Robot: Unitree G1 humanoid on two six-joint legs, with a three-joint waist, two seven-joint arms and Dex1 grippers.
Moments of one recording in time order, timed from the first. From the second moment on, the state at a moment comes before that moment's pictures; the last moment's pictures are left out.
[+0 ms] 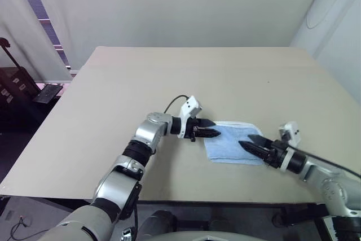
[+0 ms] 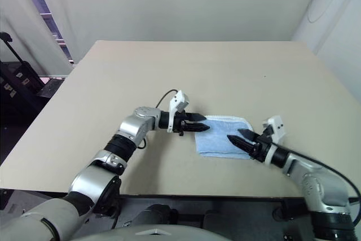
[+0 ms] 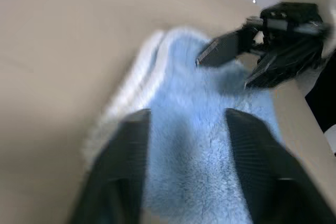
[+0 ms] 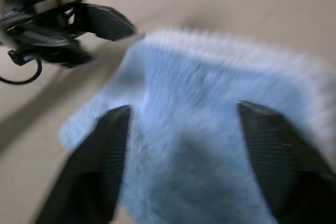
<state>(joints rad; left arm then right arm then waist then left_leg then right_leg) -0.72 0.11 -0.20 0.55 -0.23 0.37 -1.14 0.02 -0.68 -0.30 -0.13 0.73 0.74 0.82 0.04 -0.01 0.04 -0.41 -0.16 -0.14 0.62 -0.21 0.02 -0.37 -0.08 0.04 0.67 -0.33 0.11</state>
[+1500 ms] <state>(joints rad) -0.56 0.19 -0.20 0.30 -0.29 0.45 -1.05 -0.25 -0.71 -0.21 0.25 0.79 1.36 0.99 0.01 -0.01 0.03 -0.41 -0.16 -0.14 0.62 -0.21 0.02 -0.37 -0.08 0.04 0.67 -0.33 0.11</state>
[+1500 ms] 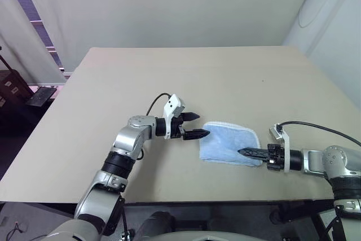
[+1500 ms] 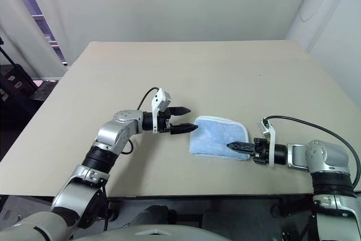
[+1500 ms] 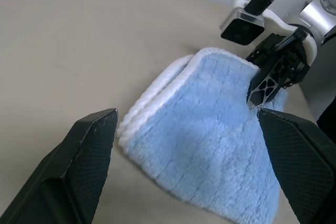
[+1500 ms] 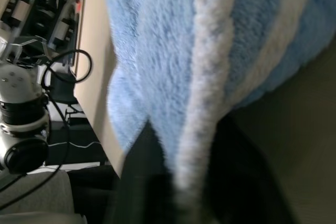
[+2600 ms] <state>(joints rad) -0.63 0.17 -0.18 0.42 -0.29 0.41 -1.04 -0.28 -0.31 -1.03 0.20 0.99 0.68 -0.05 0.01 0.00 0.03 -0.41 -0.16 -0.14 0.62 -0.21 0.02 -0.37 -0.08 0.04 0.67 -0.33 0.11</state>
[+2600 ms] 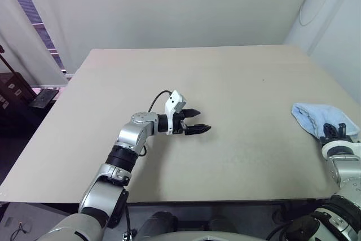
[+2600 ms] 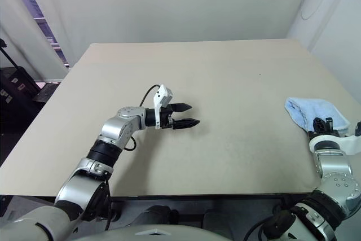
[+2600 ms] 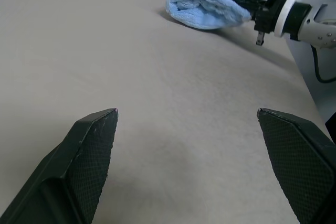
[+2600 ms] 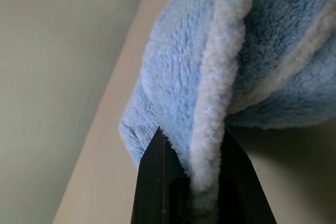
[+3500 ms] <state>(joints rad) -0.65 0.24 -0.14 0.43 -0.30 0.41 -1.04 0.25 -0.45 -0.96 -0.01 1.27 0.93 0.20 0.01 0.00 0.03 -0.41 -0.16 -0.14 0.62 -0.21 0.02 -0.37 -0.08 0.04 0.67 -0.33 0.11</state>
